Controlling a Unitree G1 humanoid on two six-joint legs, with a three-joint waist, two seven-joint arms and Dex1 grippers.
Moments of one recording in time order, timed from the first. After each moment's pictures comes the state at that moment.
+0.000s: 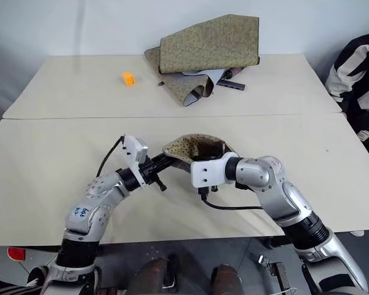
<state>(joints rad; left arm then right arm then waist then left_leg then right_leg) -0.33 0.32 -0.07 -0.23 -0.27 0.39 -0.58 -0.55 -0.59 0.37 -0.22 -0.30 0.08 0.88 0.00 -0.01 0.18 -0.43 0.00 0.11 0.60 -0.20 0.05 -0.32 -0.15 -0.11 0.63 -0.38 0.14</state>
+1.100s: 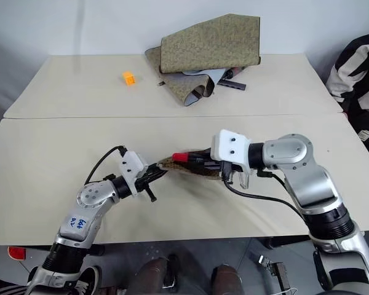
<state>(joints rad) -0.26 0.39 -0.10 -0.14 -0.17 0.18 -0.61 -0.62 -0.70 0.11 -0.31 0.24 0.48 1.14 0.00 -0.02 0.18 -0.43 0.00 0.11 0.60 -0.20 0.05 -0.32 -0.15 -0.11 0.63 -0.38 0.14</state>
